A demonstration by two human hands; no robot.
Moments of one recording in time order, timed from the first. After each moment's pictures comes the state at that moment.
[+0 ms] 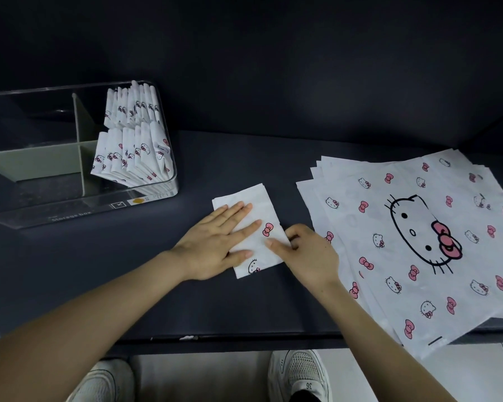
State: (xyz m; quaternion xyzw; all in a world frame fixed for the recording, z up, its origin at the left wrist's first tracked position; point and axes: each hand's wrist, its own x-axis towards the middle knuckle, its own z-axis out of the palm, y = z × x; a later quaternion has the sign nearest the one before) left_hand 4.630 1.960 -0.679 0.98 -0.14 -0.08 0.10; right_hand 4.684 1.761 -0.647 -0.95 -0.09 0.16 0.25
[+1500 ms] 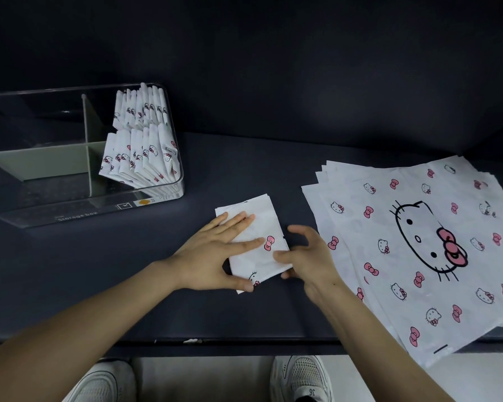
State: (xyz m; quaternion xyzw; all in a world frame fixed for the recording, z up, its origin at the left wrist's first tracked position) left_hand 4.615 1.962 -0.673 0.96 -0.15 -0.08 0.22; right_hand 4.678 1.774 -0.626 -0.76 0.11 0.31 0.56
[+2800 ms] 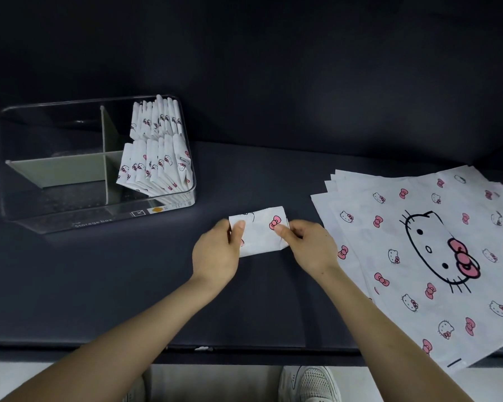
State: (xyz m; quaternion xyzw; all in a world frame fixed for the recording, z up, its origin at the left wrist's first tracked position) left_hand 4.624 1.934 -0.658 0.86 0.30 0.07 0.40; right_hand 4.713 1.789 -0.650 -0.94 -0.13 0.16 0.28
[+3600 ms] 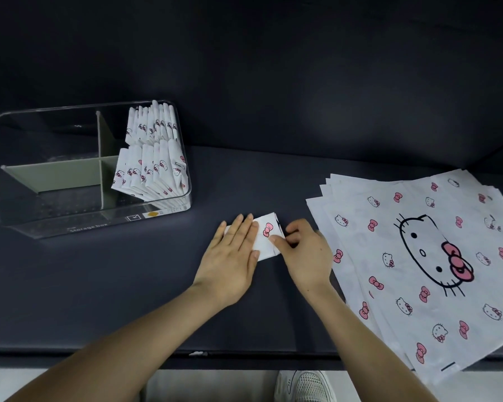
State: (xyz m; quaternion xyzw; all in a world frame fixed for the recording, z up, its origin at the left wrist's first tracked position) left_hand 4.622 1.926 -0.691 1.00 0.03 0.06 0.07; right_hand 4.698 1.793 -0.654 -0.95 -0.09 0.06 0.29
